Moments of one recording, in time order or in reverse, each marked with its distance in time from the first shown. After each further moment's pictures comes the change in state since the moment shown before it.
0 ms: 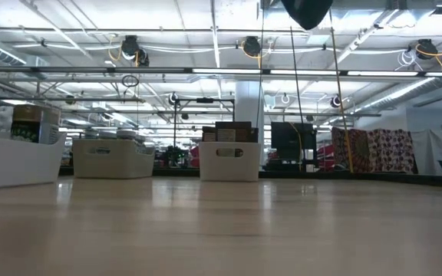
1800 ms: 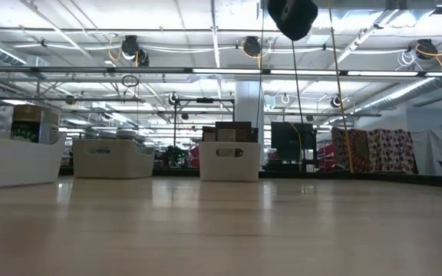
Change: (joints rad) left arm -0.003 -0.227 0.000 -0.338 -0.034 -0.047; right arm -0.083 0.000 -0.001 -0.014 -0.130 -0.030
